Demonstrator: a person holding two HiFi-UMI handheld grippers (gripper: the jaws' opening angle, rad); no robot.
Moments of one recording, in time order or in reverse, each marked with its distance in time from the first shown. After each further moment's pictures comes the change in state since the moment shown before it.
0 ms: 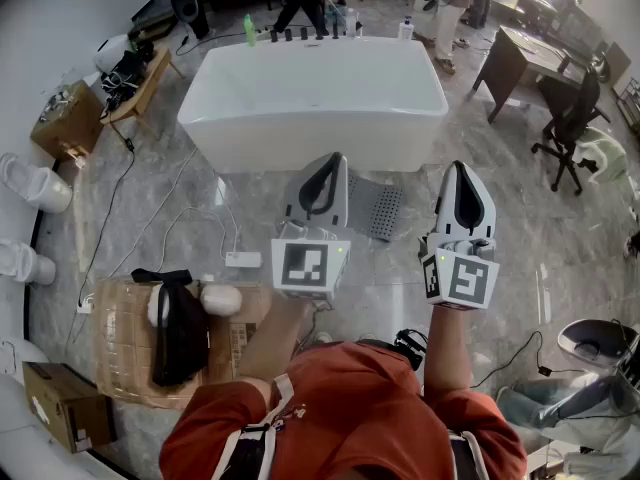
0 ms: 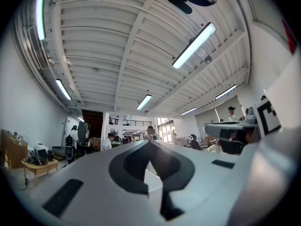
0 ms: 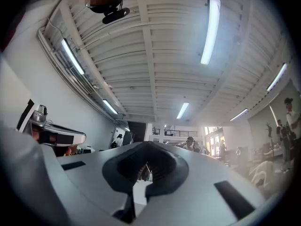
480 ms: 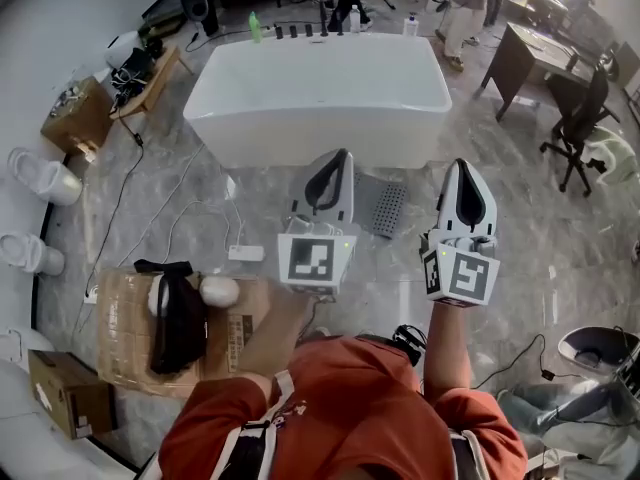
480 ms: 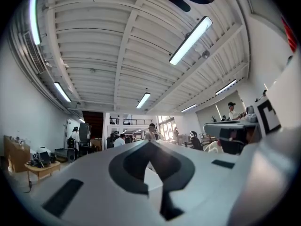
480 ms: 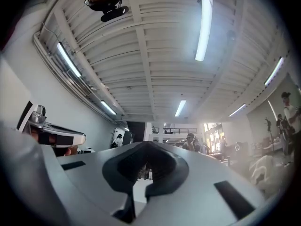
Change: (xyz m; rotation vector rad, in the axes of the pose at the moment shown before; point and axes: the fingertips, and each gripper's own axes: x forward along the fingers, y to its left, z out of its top) left arm 0.016 -0.048 -0.004 0.021 0.012 0.008; right arm -0.013 -0.046 -0.014 0.034 0.013 -0.013
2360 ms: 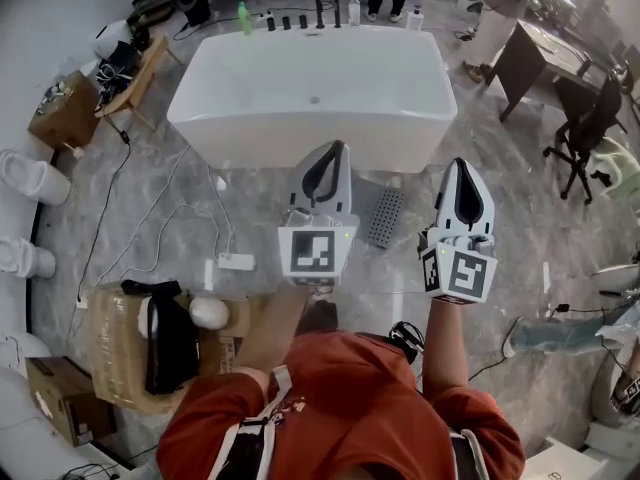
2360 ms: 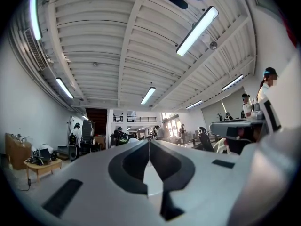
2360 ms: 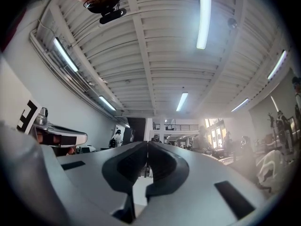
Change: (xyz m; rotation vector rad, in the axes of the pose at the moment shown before) left arm 0.137 0.059 -0.063 0.024 0.022 0.042; right arm 0.131 -0.021 -0.082 0.020 0.045 0.015
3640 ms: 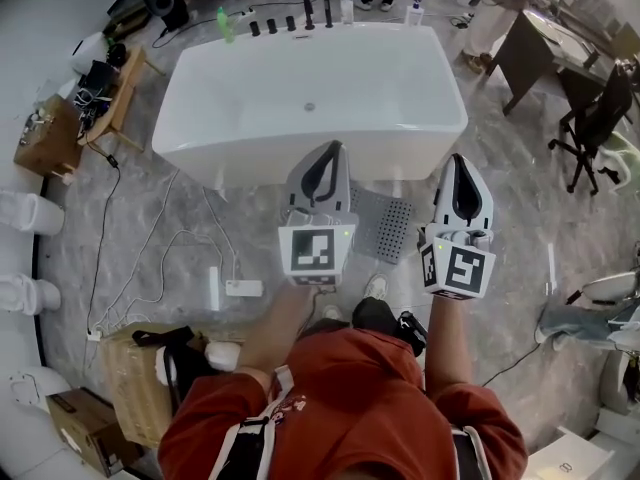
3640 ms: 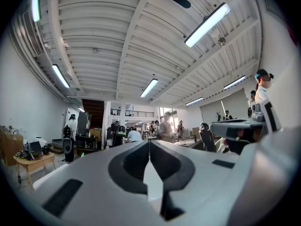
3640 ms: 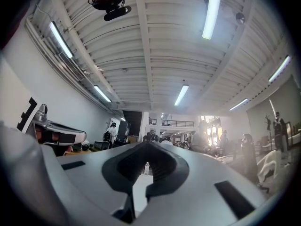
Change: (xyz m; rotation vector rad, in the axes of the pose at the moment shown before) left arm 0.151 0.092 -0.072 -0.030 0.079 -0.064; right arm 0.166 0.014 -0.070 -0.038 0.069 -0.061
